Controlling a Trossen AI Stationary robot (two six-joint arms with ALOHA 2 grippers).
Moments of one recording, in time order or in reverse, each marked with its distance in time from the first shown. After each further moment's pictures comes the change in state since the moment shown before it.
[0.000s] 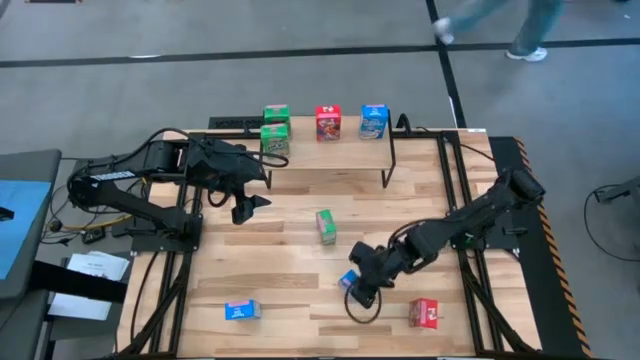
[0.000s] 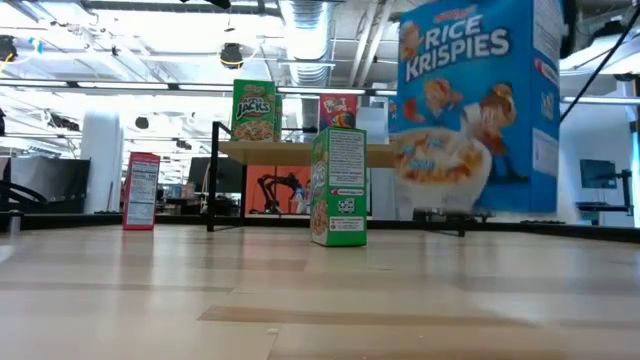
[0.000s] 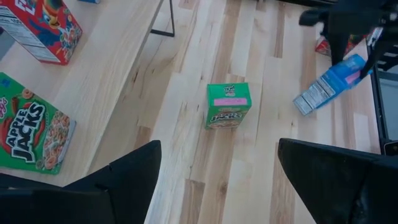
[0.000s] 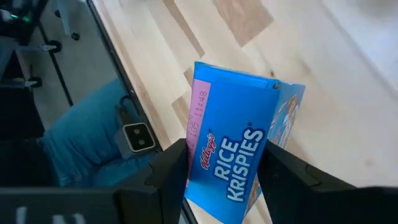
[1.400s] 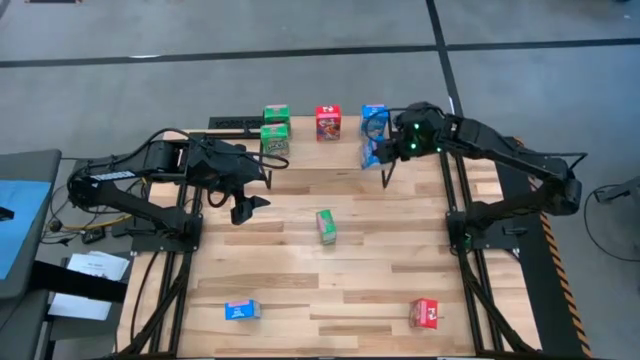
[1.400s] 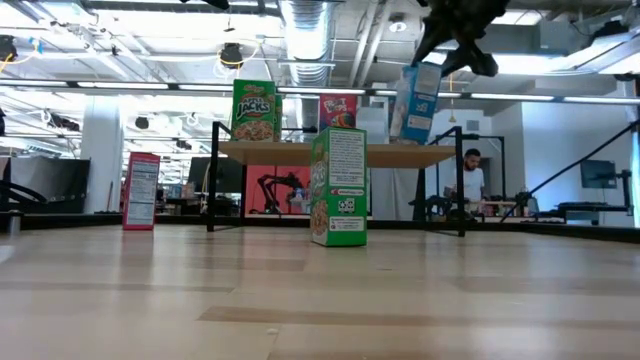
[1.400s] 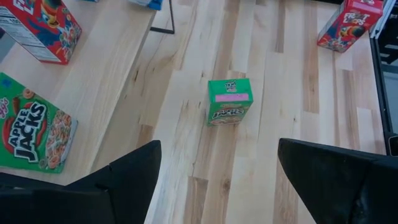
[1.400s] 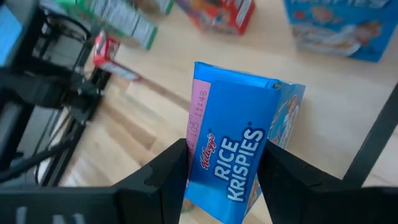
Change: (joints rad) left arm 0.000 0.000 0.000 -0.012 0.000 0.022; right arm -0.910 -0.406 0.001 -0.225 -0.043 -0.372
